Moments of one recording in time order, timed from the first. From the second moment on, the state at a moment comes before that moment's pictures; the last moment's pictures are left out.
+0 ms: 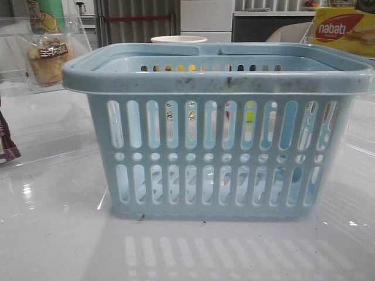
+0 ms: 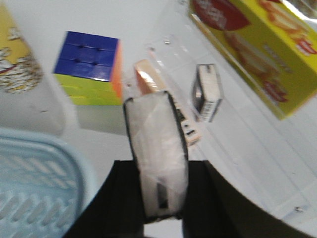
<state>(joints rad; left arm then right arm) -0.06 0.76 -0.69 -0.04 0.64 0.03 0.06 1.44 -1.46 0.01 0.76 -0.01</state>
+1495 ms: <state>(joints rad) -0.06 0.76 -0.69 -0.04 0.65 0.03 0.46 1.05 -1.04 0.32 0.68 -0.27</state>
